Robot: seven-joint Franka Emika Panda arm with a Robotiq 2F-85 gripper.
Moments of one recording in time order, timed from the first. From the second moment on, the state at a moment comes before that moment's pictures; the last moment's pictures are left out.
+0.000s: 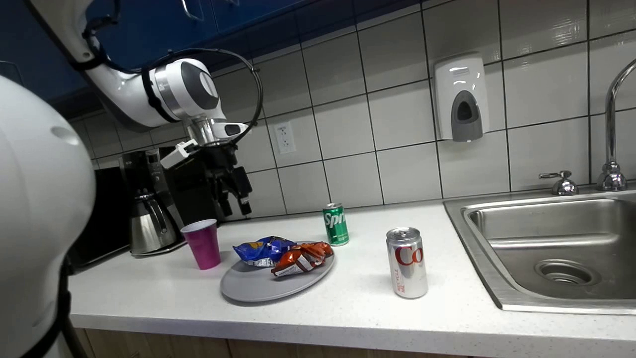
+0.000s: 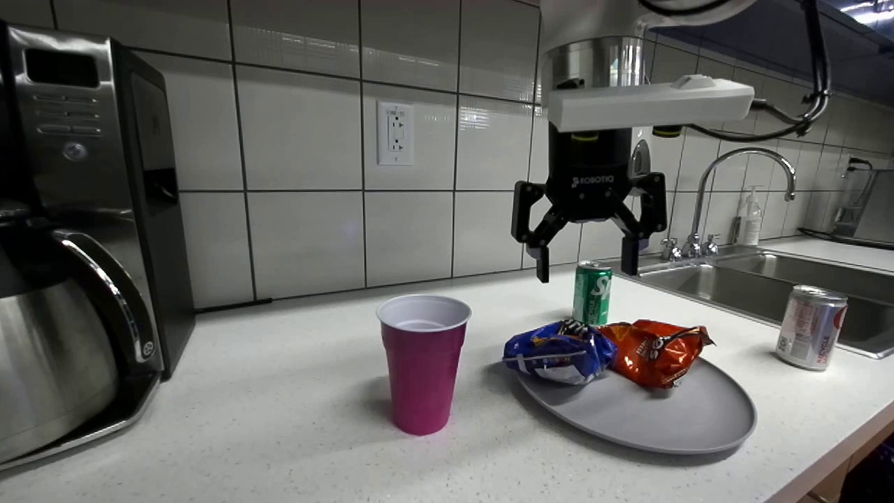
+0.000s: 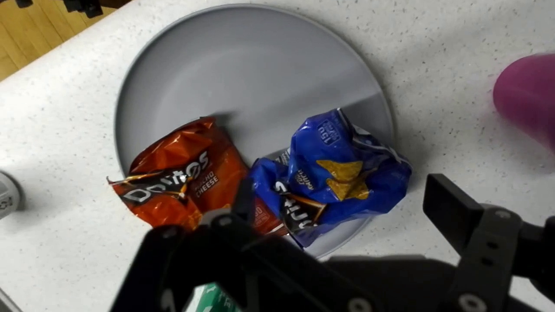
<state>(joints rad) 0.18 -0.09 0.14 -2.39 -0.12 2.26 0.75</state>
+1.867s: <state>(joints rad) 0.07 0.07 0.01 -2.36 -0.04 2.31 0.43</state>
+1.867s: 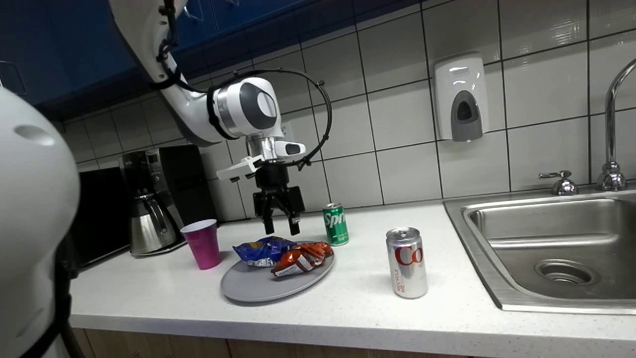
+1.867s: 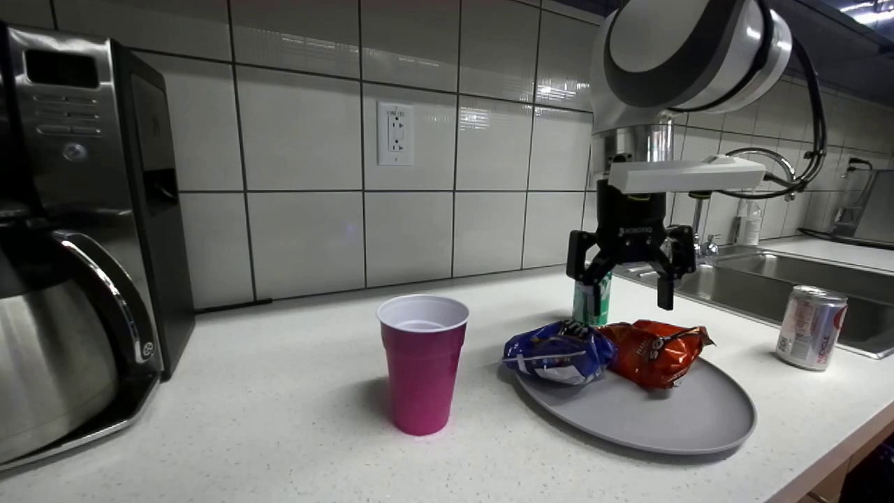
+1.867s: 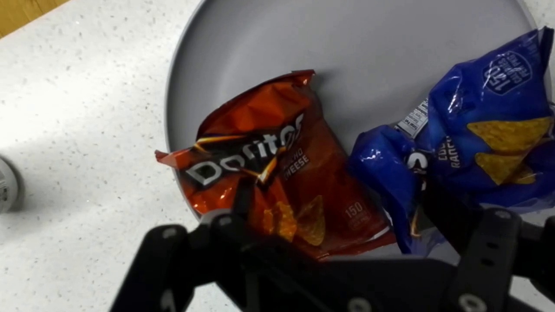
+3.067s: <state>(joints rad) 0.07 0.19 -0.03 -2.29 -0.04 2.31 0.41</state>
